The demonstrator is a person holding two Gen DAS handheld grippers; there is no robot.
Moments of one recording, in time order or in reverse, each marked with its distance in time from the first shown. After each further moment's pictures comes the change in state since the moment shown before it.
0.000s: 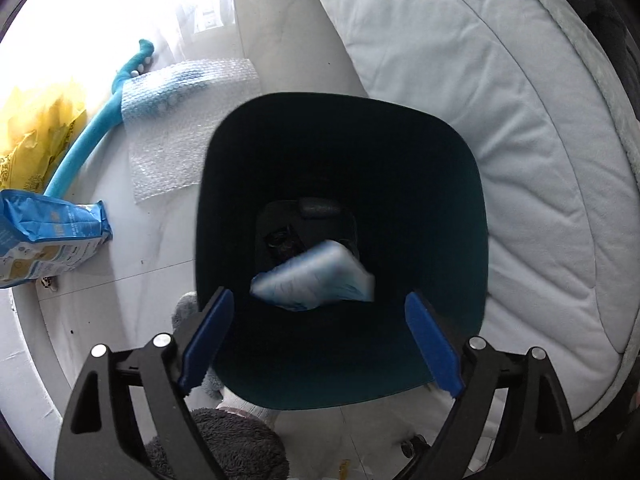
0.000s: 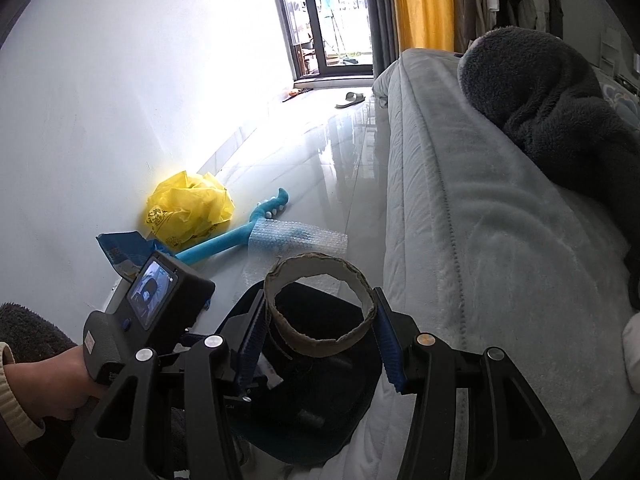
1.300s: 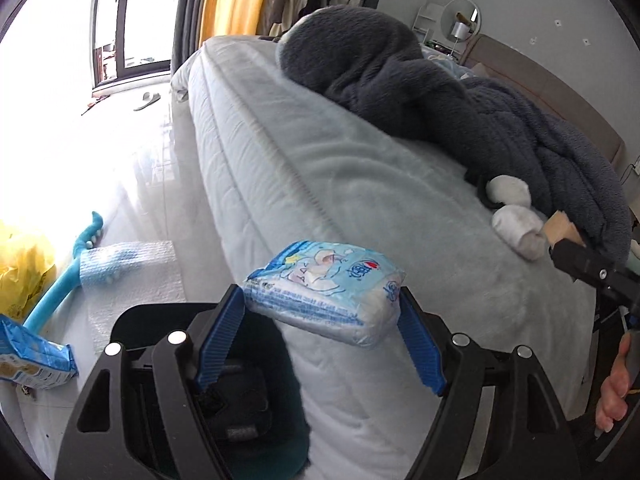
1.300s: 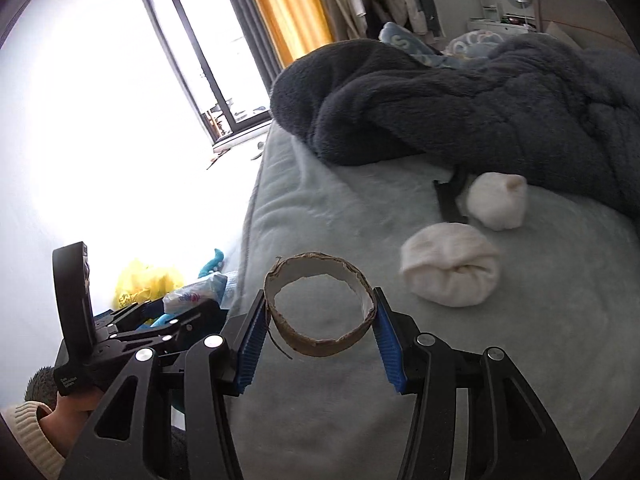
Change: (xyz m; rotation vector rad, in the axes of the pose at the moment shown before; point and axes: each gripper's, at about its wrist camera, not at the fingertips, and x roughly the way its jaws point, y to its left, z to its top) left arm -0.090 -0.151 0.010 0.184 -0.572 -0.114; right arm -0.130 -0.138 -0.058 0.335 -0.170 -0.122
